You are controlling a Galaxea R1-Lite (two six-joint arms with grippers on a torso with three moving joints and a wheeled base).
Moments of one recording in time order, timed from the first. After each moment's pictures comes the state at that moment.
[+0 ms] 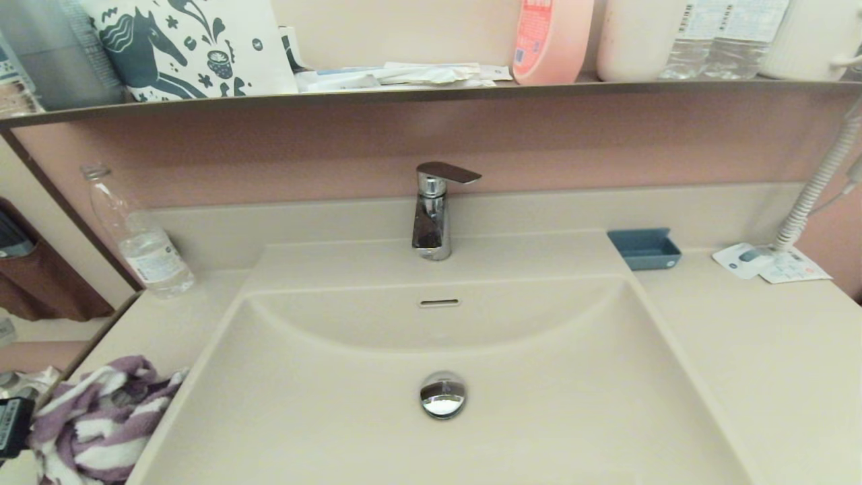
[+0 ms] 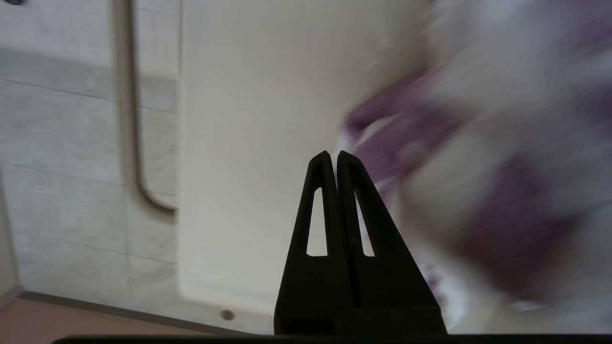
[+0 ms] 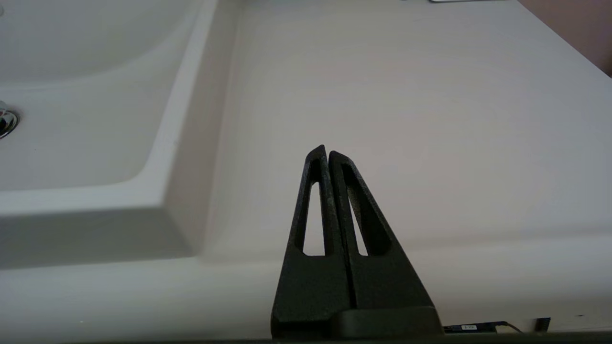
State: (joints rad) left arm 0.73 1.42 -0.89 0.60 -0.17 0.48; right arm 0.00 0.00 0.00 0.00 0.00 0.01
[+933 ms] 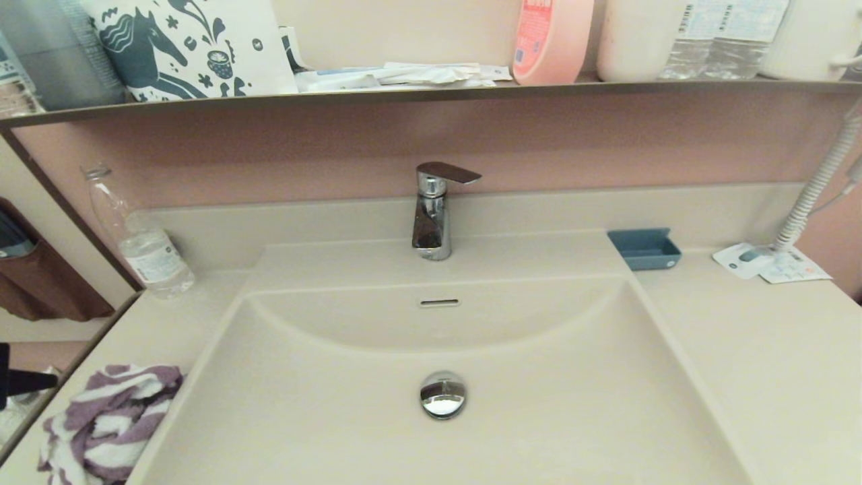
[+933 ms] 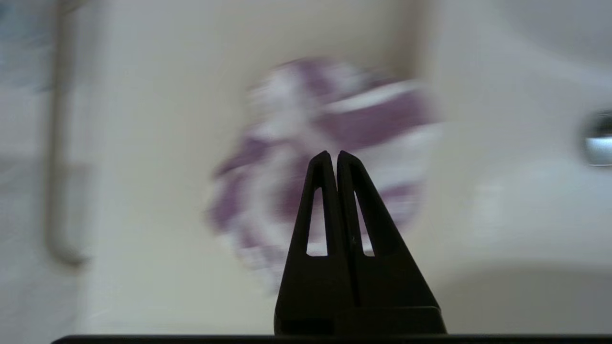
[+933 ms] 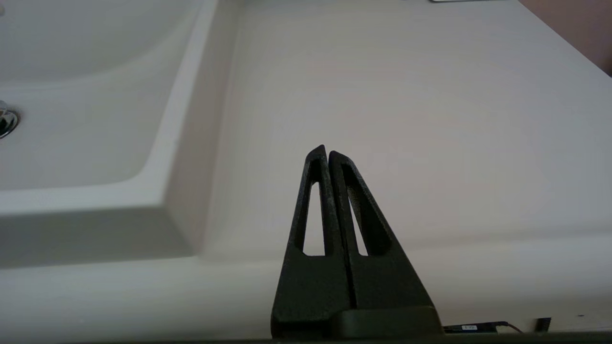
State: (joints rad) left arm 0.62 1.22 -0.99 0.67 -0.39 0.26; right arm 0.00 0.00 0.00 0.00 0.00 0.01
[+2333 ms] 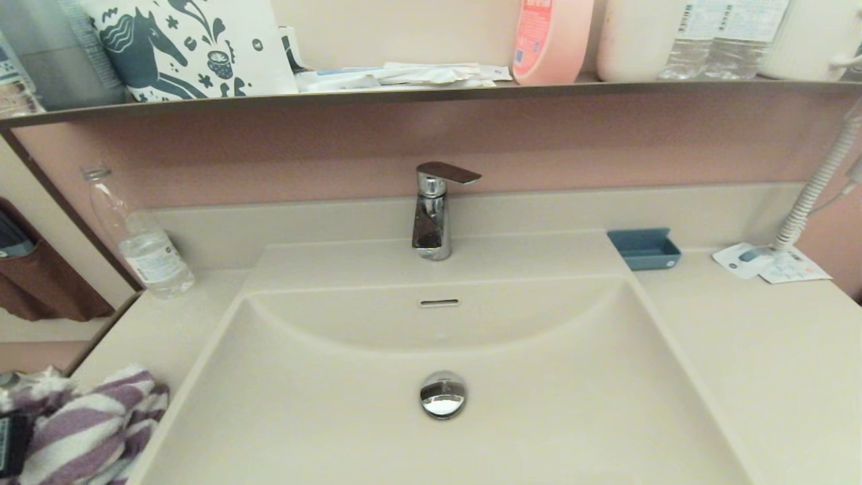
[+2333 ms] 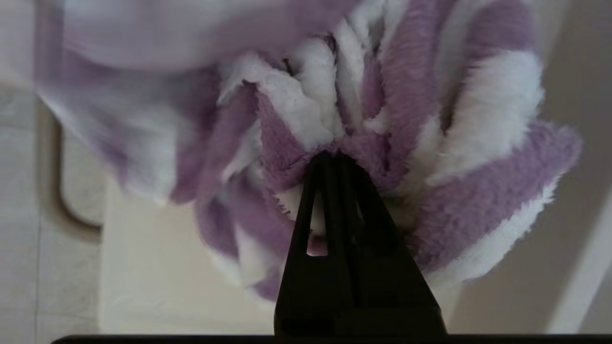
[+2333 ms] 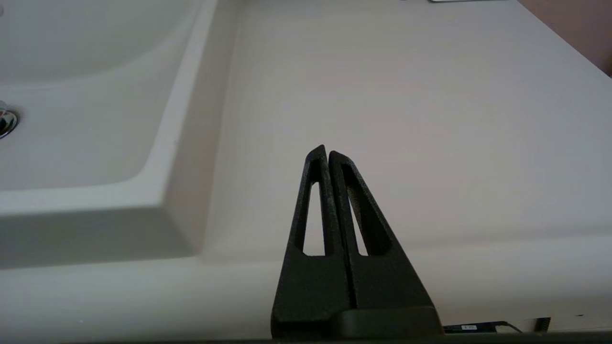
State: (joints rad) left arm 0.84 1.35 -0.73 0.48 -0.39 0.47; right arm 0.00 0.00 0.00 0.00 0.00 0.01
